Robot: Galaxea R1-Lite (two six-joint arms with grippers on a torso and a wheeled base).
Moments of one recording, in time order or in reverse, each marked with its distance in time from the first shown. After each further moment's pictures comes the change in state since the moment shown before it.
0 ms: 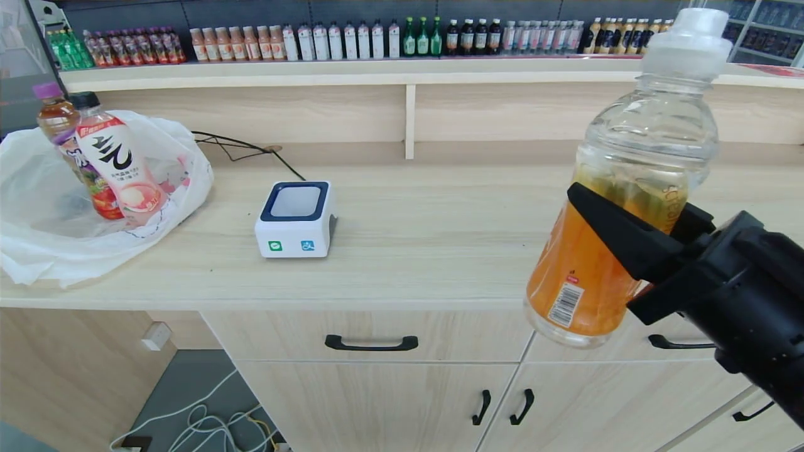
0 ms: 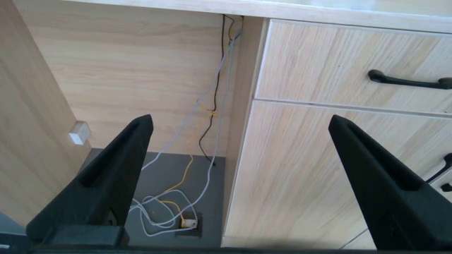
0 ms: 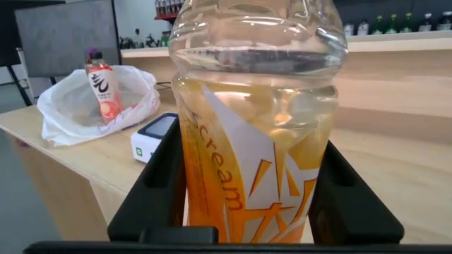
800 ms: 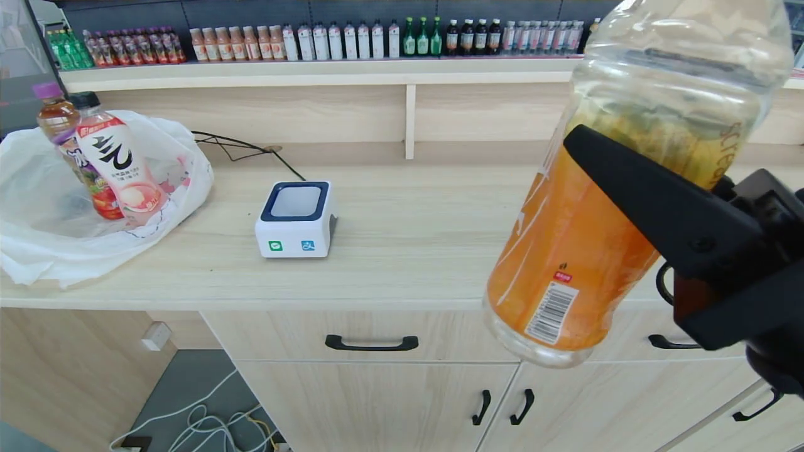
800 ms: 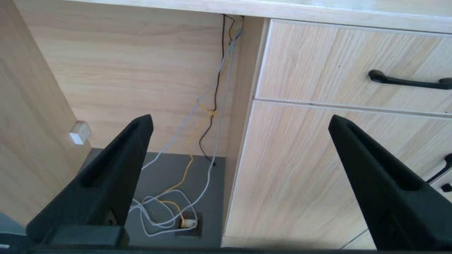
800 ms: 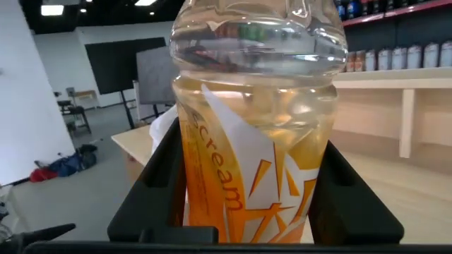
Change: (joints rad) left arm 0.000 0.000 0.000 0.000 0.000 0.001; right arm 0.189 -0.045 -0.134 0.081 0.055 0.046
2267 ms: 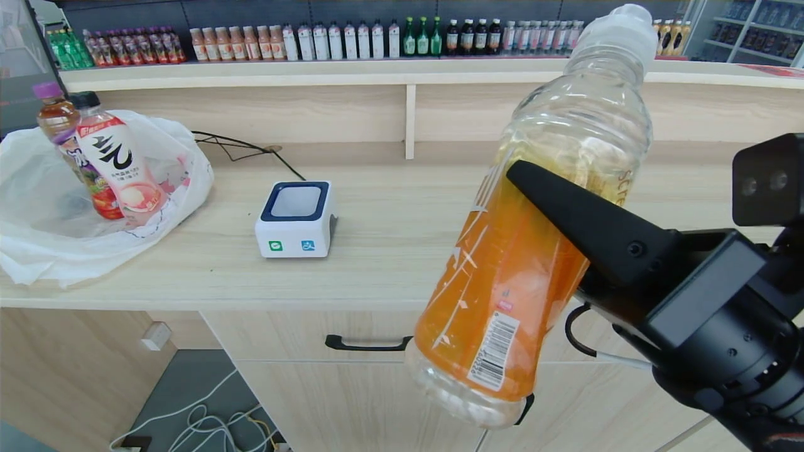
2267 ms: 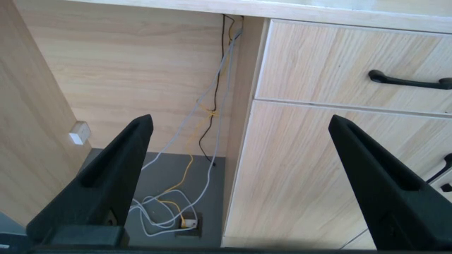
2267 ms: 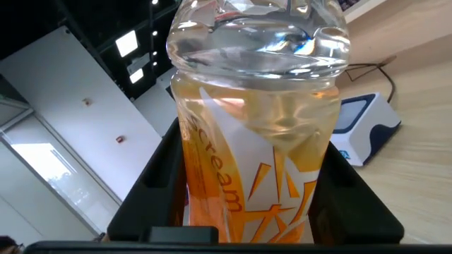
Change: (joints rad) left arm 0.000 0.000 0.000 0.000 0.000 0.000; right arm -0.025 0.168 0.042 -0.201 0.111 0.624
